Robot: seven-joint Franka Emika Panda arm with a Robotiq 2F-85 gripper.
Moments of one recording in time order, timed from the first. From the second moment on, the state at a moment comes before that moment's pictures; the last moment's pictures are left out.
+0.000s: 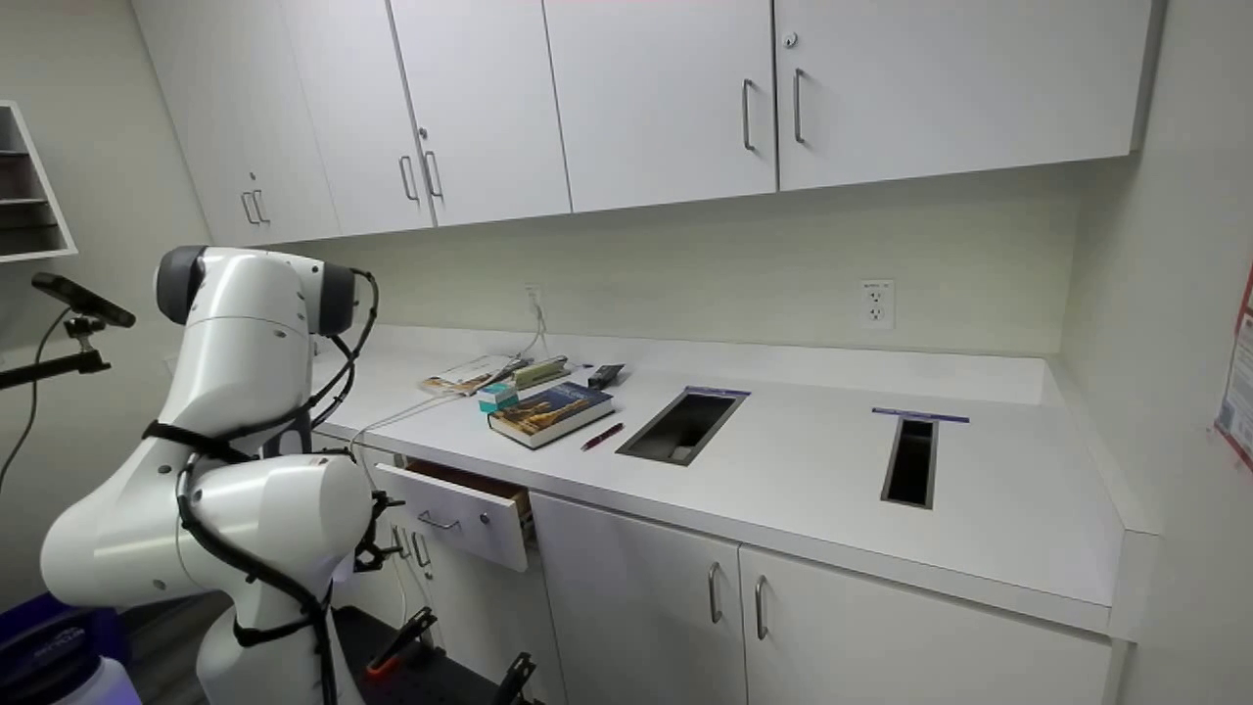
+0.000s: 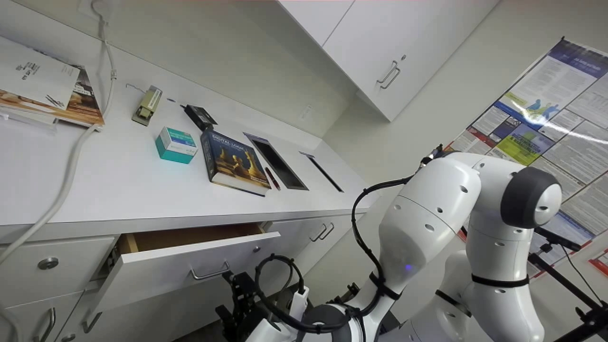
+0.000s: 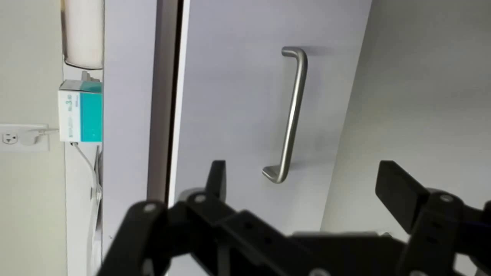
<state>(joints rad) 0.68 0.75 0.45 -2.29 -1.95 1.78 1.11</state>
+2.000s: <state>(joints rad) 0.42 0.40 0.72 -2.28 -1.59 2.18 0.65</state>
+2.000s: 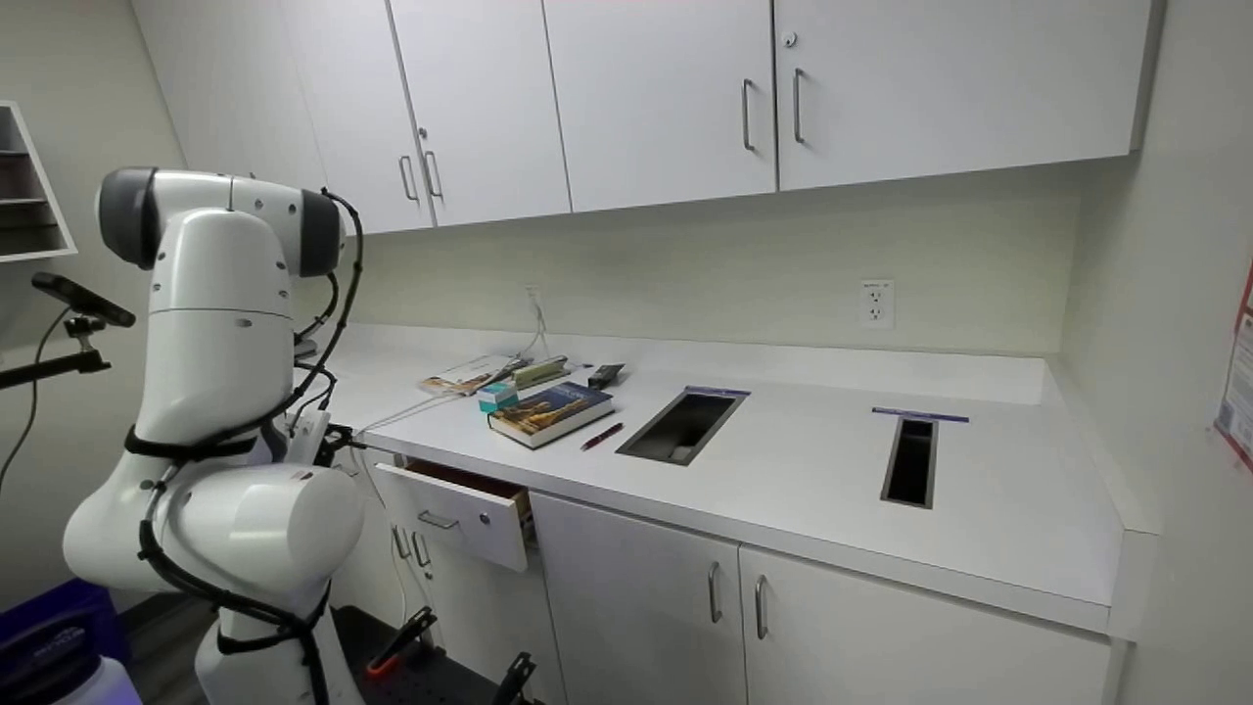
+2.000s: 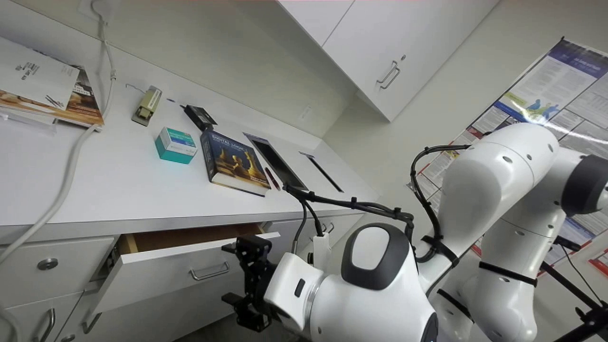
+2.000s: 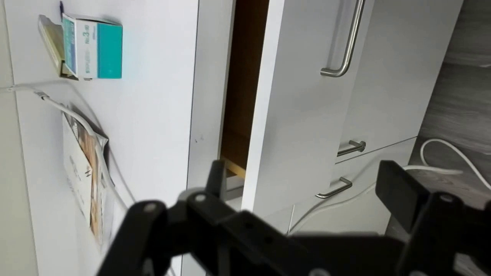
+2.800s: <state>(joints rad) 0.38 0.41 0.53 -2.16 -1.42 2.31 0.41</state>
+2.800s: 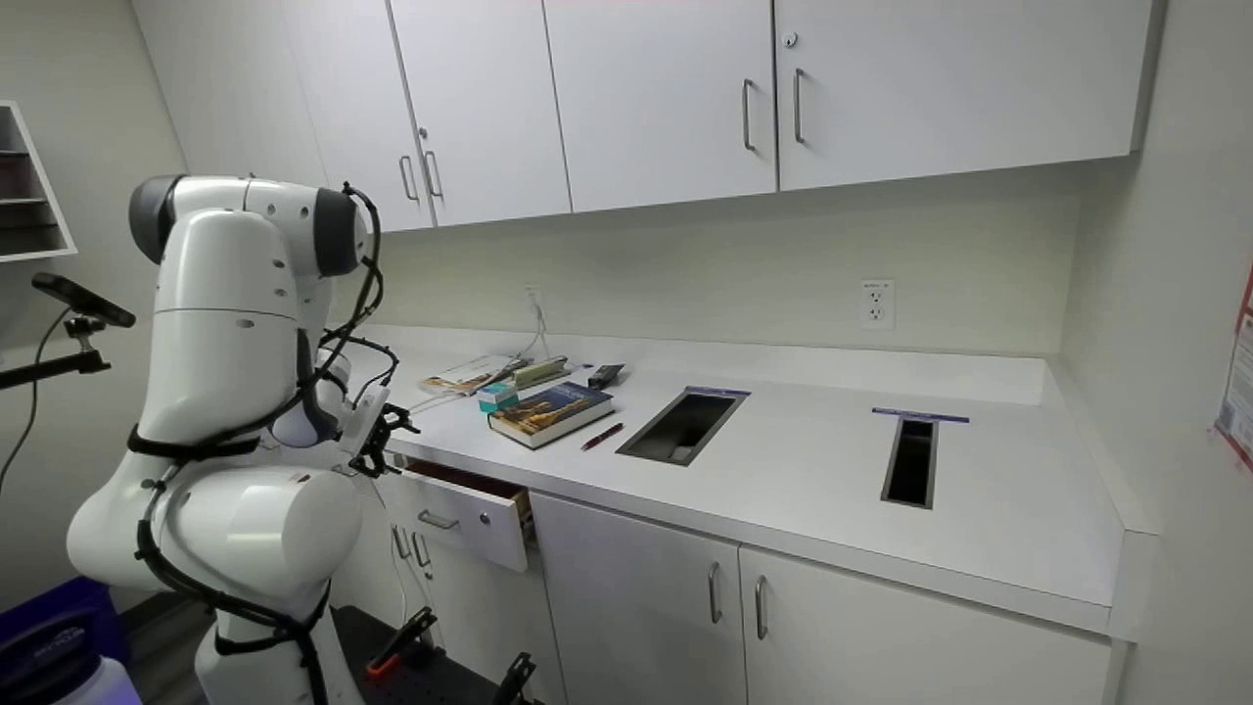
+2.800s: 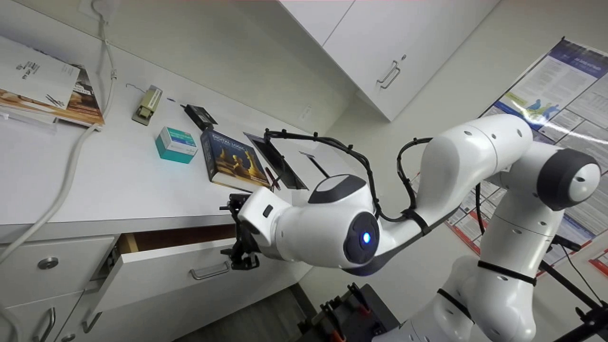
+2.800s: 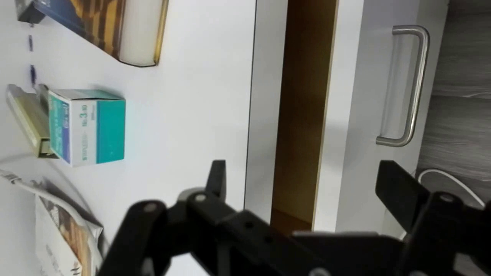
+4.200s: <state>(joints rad) 0.38 0.48 0.38 -2.11 -0.91 2.56 -0.17</state>
